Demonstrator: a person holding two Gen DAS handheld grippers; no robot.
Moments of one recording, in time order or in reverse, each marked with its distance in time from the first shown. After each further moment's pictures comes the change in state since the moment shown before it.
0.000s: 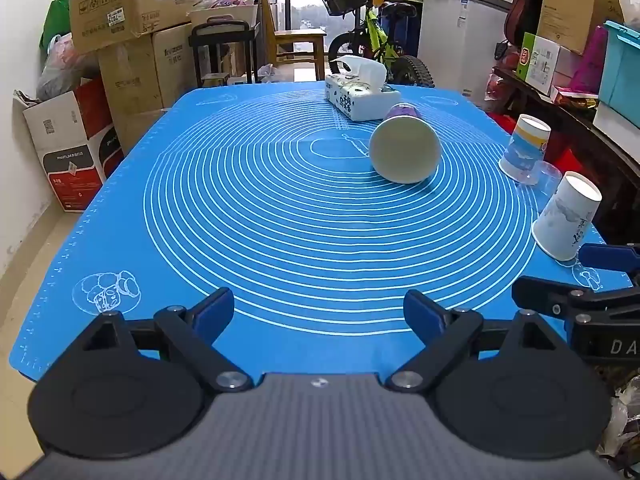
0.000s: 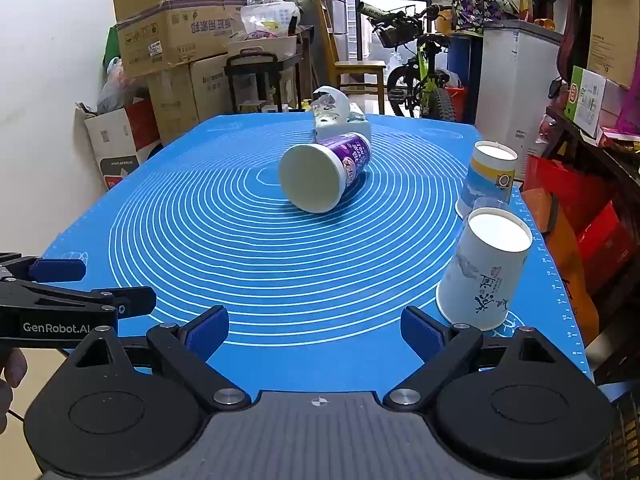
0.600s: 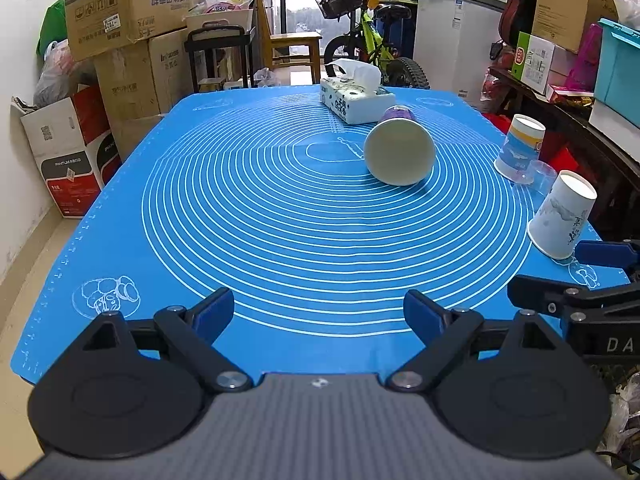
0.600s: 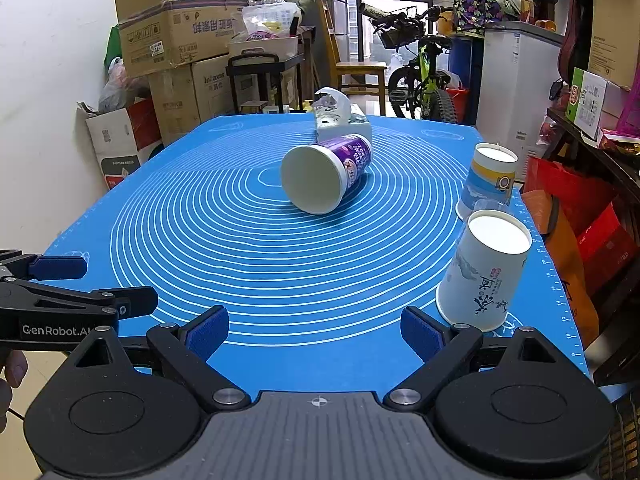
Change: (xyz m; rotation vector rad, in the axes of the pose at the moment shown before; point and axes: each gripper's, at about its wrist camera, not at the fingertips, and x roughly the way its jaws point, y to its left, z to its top) left arm -0.003 -0.001 0.002 0.015 -0.007 -0.010; right arm -0.002 0.002 0.000 -0.004 0.000 0.002
